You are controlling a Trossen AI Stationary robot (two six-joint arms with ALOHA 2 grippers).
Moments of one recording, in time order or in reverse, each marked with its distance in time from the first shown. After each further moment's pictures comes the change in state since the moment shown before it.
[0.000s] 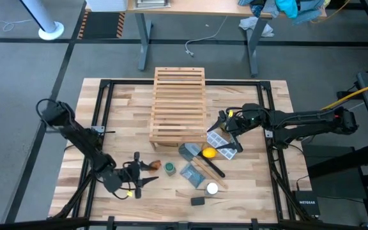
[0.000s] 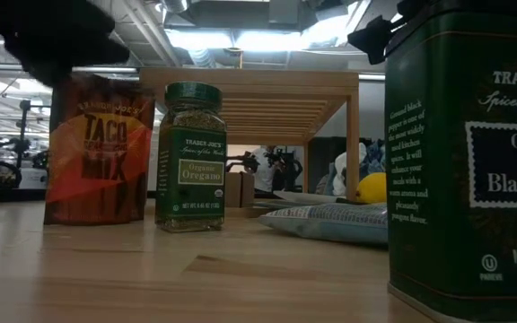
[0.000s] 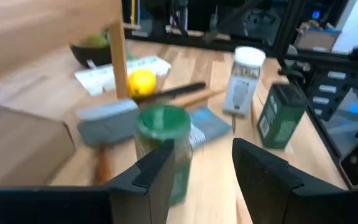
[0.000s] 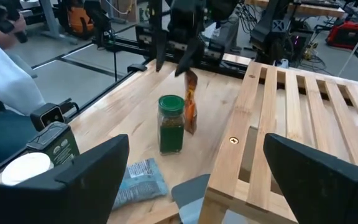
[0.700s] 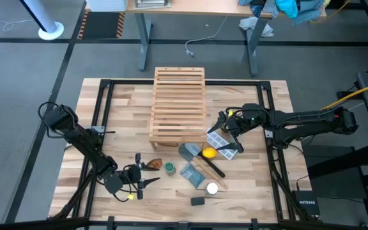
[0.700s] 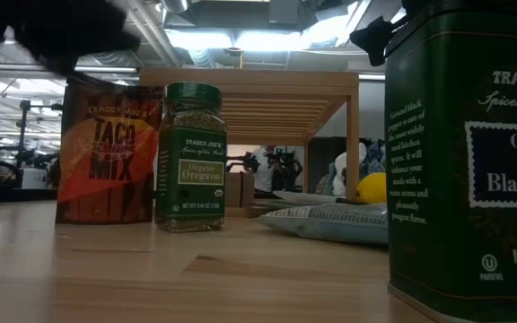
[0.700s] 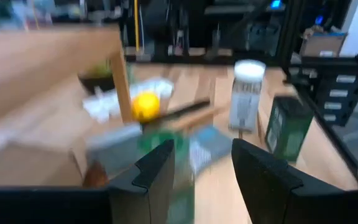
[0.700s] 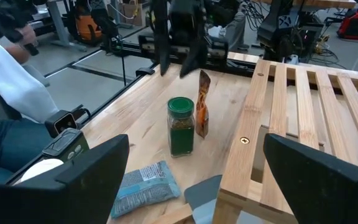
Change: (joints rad) left arm 0.000 0.060 0.012 0.157 -0.054 0.190; right arm 0.000 0.000 0.000 0.001 -0.027 0.057
